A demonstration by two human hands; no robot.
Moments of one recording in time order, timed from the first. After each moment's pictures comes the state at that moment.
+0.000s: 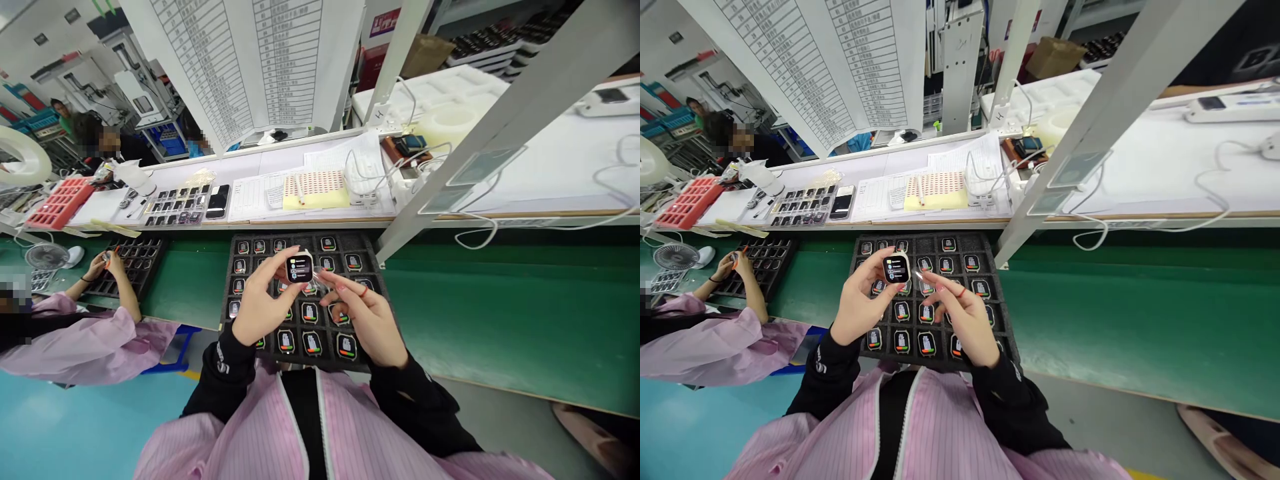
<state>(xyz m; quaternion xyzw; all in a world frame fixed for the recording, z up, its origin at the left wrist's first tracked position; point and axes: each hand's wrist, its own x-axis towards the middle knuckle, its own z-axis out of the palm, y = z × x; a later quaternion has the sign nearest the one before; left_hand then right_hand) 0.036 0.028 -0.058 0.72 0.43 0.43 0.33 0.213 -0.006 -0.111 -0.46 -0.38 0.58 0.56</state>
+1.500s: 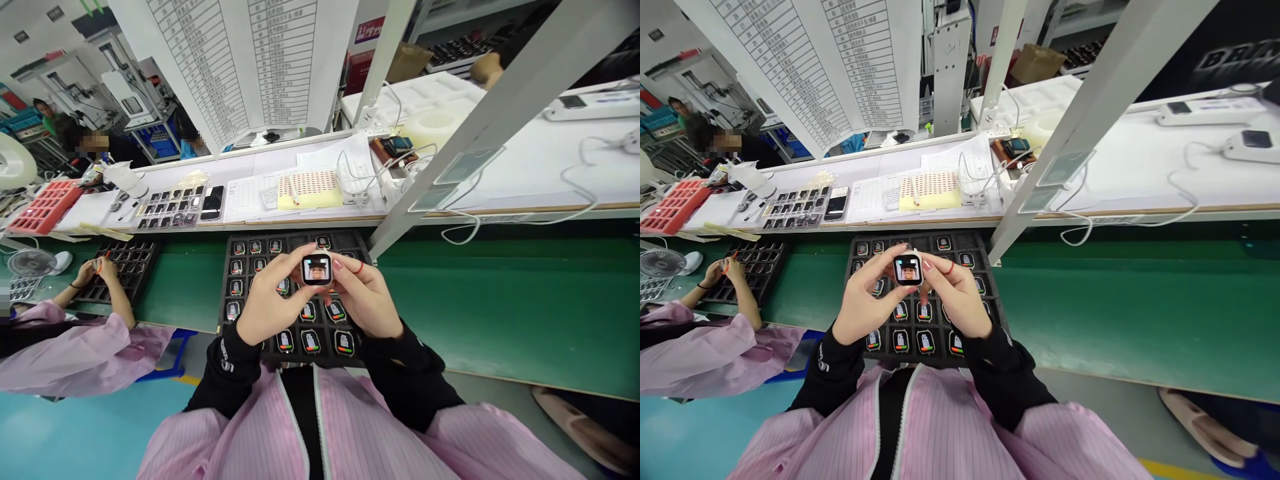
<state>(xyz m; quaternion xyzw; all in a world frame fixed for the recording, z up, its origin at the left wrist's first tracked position) 0.045 0.031 -0.044 0.76 0.37 0.43 0.33 0.209 0.018 -0.087 -0.41 -0.44 0.56 0.57</state>
